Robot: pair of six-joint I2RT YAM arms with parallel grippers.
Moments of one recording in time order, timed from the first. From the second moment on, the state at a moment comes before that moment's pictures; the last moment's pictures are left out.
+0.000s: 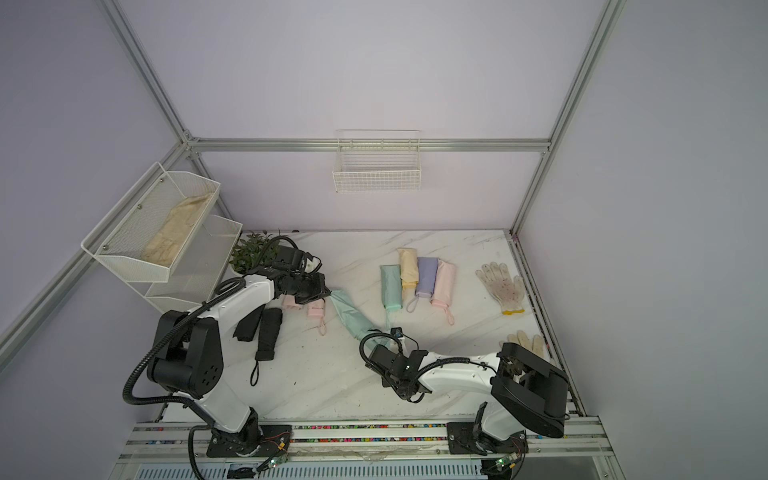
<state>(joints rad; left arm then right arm) -0.23 1.69 1.22 -0.53 0.36 -0.51 1.10 1.48 0.68 -0.42 0.36 0.95</state>
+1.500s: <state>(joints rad) -0.18 2.12 1.91 -0.88 0.28 -0.22 1.10 1.48 0.68 -0.44 0.38 0.95</state>
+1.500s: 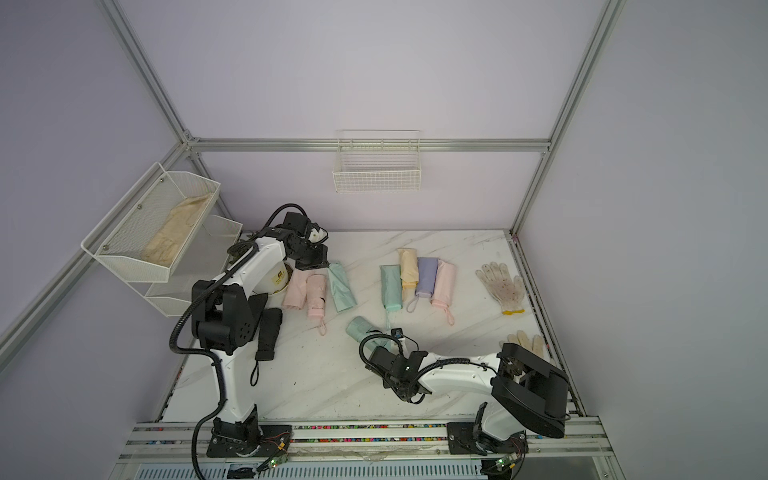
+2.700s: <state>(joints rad) -0.19 1.68 1.58 -0.65 0.38 -0.34 1.11 1.43 0.96 -0.47 0.30 0.62</state>
